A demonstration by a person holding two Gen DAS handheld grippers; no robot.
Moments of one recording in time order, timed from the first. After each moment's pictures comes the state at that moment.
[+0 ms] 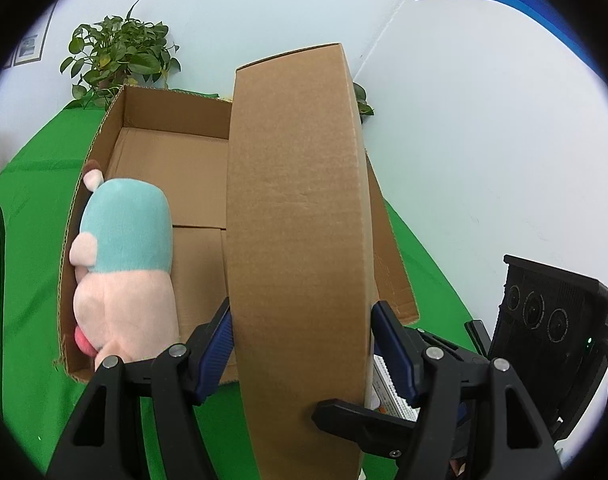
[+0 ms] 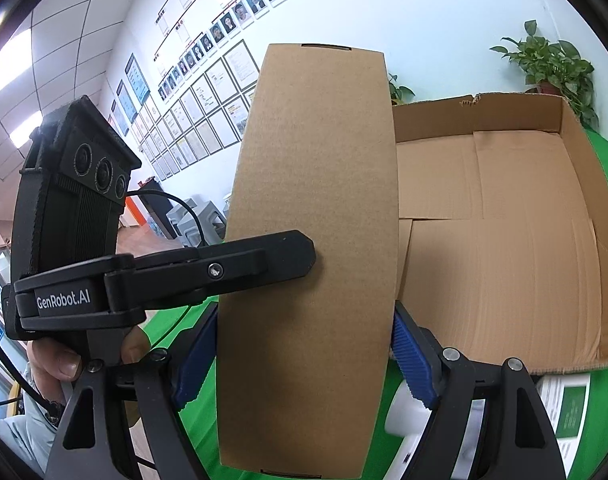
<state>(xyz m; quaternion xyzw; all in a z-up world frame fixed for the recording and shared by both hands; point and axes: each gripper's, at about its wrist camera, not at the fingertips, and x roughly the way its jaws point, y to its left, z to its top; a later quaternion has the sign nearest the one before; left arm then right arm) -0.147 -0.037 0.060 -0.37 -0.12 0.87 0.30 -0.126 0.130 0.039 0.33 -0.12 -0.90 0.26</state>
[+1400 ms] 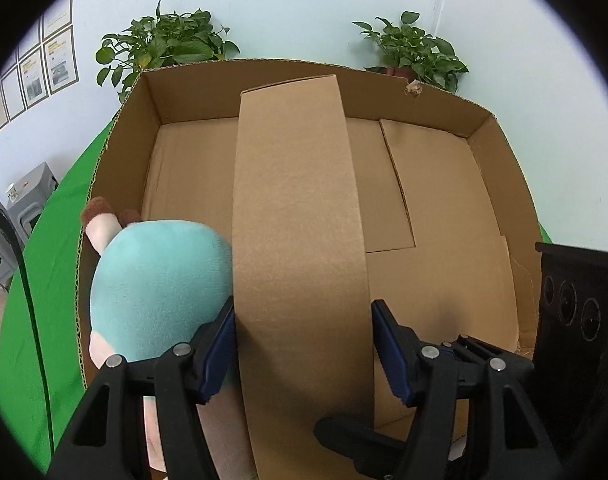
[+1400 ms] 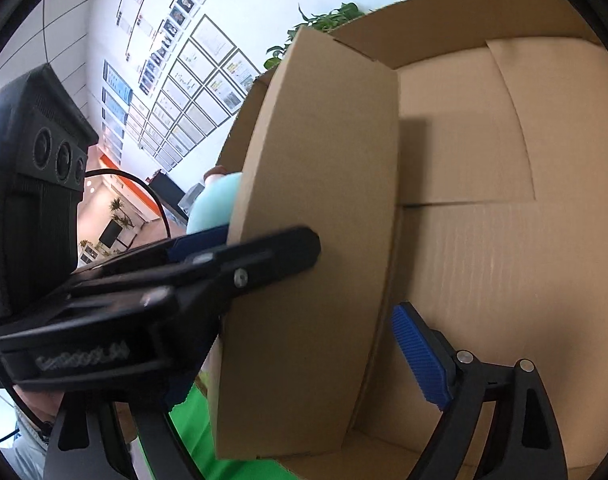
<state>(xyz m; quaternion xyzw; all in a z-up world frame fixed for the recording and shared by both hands) -0.252 -0.004 0.020 -0.43 0.00 0.89 0.14 -0.313 0.147 -0.058 0.41 -0.19 -0.84 0.29</state>
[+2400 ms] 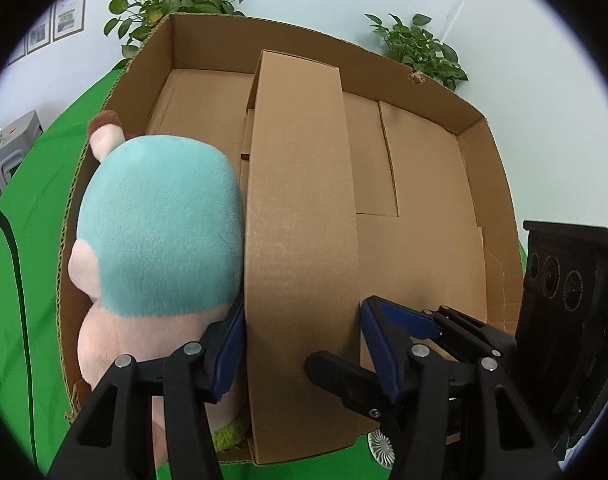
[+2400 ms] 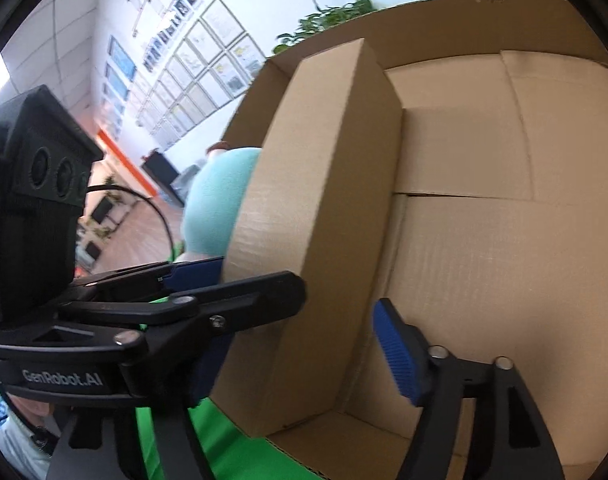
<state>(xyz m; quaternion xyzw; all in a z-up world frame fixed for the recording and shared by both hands) -0.226 -0.032 0.007 -0.47 -0.08 0.87 0.17 -0.306 0.119 -0.058 0.42 -0.14 -0.85 0.28</state>
